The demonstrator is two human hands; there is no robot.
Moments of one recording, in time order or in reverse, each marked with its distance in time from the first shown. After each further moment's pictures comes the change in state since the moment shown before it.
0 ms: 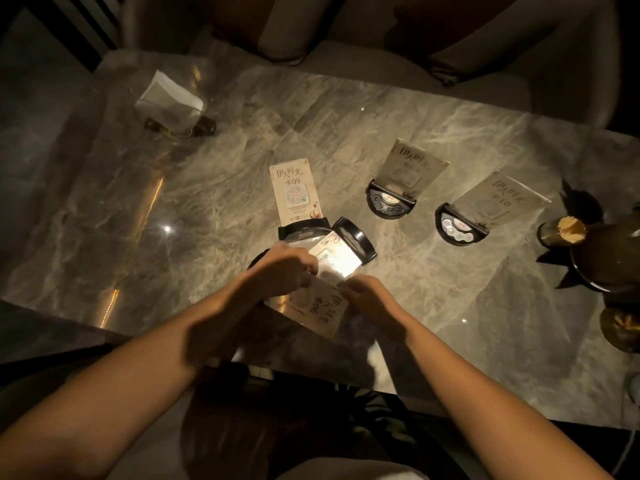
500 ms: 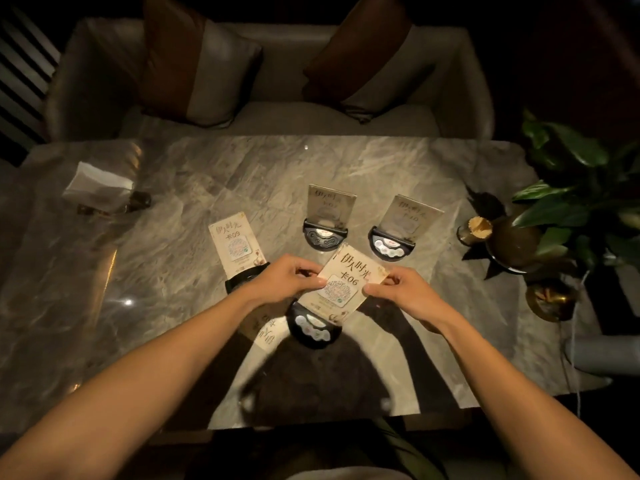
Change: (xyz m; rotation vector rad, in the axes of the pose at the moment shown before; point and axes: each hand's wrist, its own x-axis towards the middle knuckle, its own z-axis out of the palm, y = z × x) left_hand 0.063 0.092 -0.051 -0.734 -0.085 0.093; right_hand -0.077 -0.017 -0.153 0.316 0.168 -0.058
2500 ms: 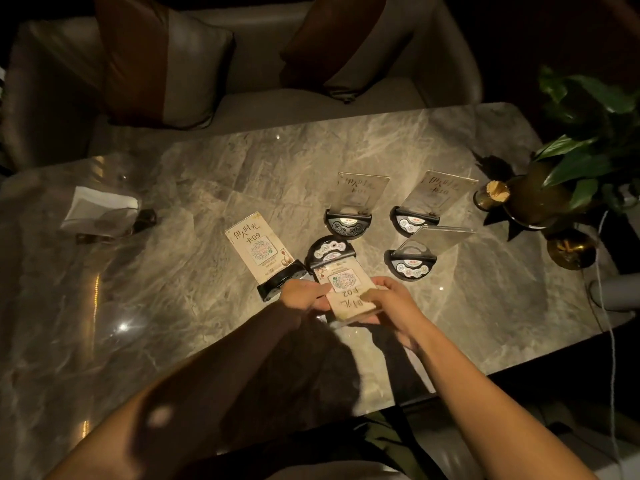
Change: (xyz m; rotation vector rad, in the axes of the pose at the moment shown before) left_hand -0.006 -0.080 -0.018 -0.098 0.176 -0.489; right_hand 0.019 0.015 0.140 0.478 0.362 0.351
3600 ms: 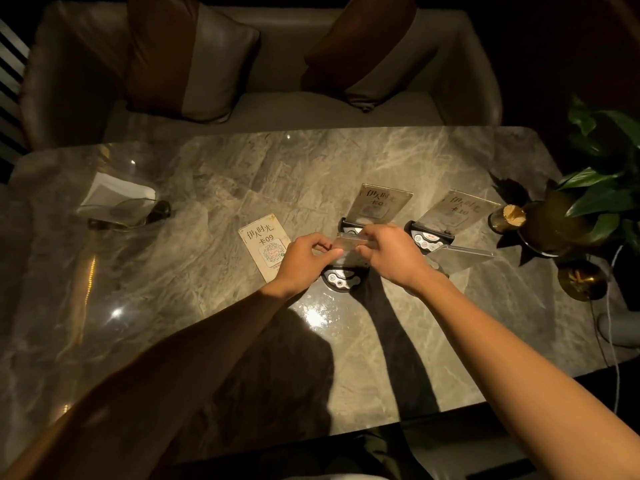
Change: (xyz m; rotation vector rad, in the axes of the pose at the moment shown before) left_hand 0.036 0.033 -0.045 -0.027 0.140 0.525; right_hand 0.025 -0.113 0.036 -1.232 0.051 -0.711
